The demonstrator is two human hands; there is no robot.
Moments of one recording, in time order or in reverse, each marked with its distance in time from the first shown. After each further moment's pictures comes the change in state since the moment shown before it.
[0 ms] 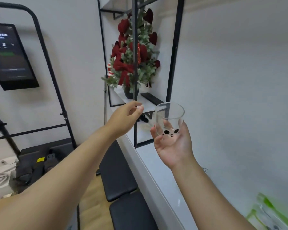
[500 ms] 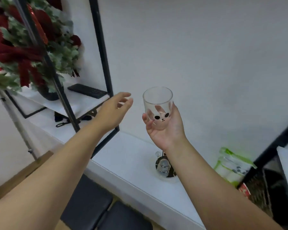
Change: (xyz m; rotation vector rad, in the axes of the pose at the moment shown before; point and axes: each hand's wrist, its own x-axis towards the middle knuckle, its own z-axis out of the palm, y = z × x) left_hand 0.208 -0.073 0.143 -0.194 -0.386 0.231; right_hand 0.144 -0.069 -0.048 0.094 0.306 -0.417
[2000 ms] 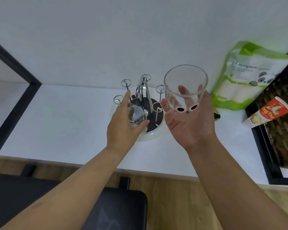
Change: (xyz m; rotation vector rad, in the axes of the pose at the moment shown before) left_hand -0.041 -0.322 0.443 -0.024 -0.280 0.040; right_hand 0.142 0.038 -0.398 0.182 0.362 -0.349
